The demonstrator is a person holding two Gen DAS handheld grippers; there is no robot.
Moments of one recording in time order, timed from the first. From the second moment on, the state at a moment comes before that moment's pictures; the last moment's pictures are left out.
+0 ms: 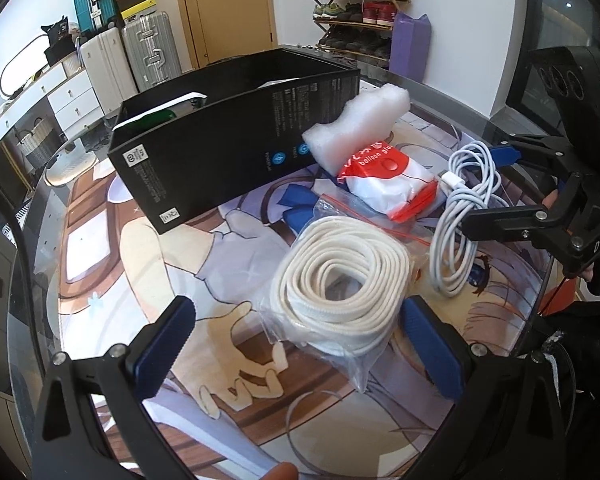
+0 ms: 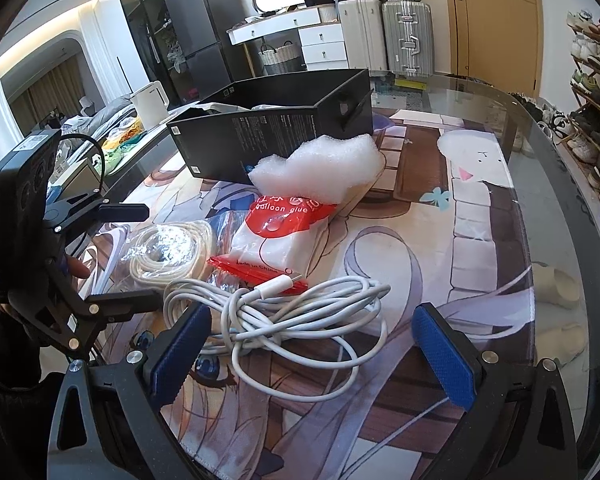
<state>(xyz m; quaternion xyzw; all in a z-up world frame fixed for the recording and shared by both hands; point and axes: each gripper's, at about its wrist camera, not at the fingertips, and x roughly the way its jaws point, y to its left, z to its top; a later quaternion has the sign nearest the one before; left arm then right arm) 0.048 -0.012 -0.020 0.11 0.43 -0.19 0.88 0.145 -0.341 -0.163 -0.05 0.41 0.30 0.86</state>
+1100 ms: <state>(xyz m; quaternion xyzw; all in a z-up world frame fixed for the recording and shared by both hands) 0.063 -0.019 -0.022 0.10 0.45 -0.20 0.87 0.136 -0.361 -0.152 -0.02 0.38 0.33 0.86</state>
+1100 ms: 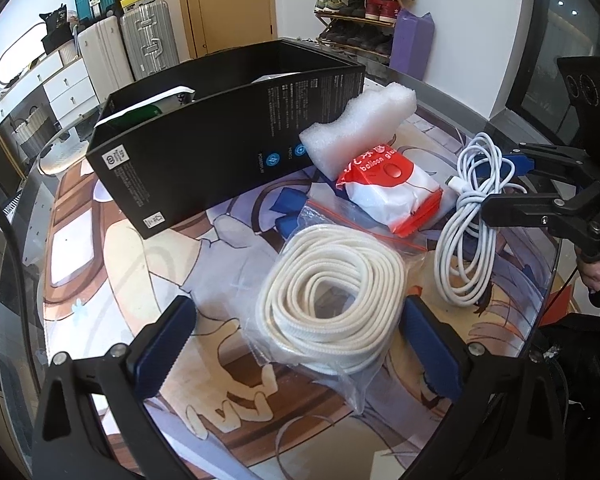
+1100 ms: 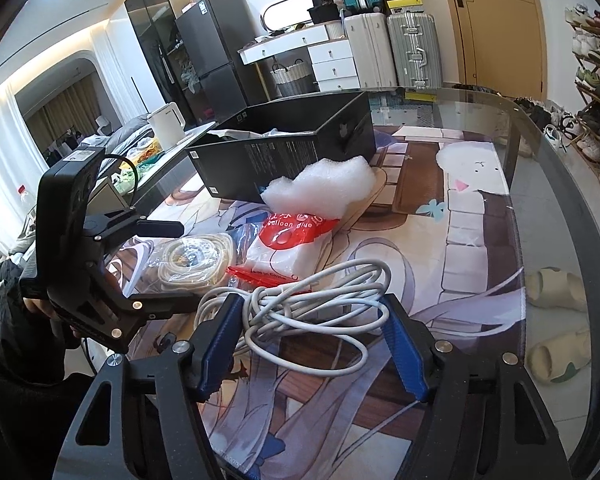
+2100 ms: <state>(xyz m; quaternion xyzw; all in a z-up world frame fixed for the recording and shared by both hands) 0.048 -0.006 -0.013 0.07 0.42 -0.21 0.88 0.131 -0.364 -0.145 -0.01 0.37 0.34 0.87</state>
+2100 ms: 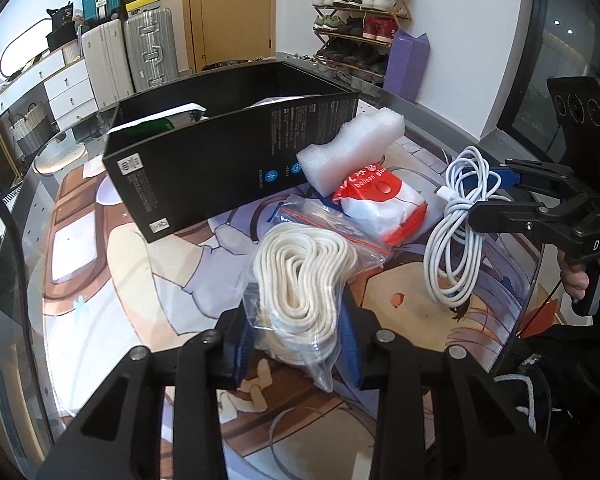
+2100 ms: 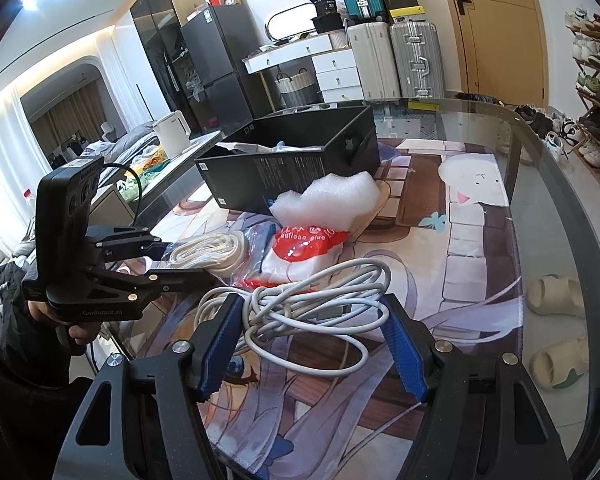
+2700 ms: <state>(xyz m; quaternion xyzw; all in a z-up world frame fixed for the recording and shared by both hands) 0.031 0.010 0.005 0.05 0.40 -0.18 0.90 0.124 -0.364 -0.129 0.00 0.33 0.34 0.88</state>
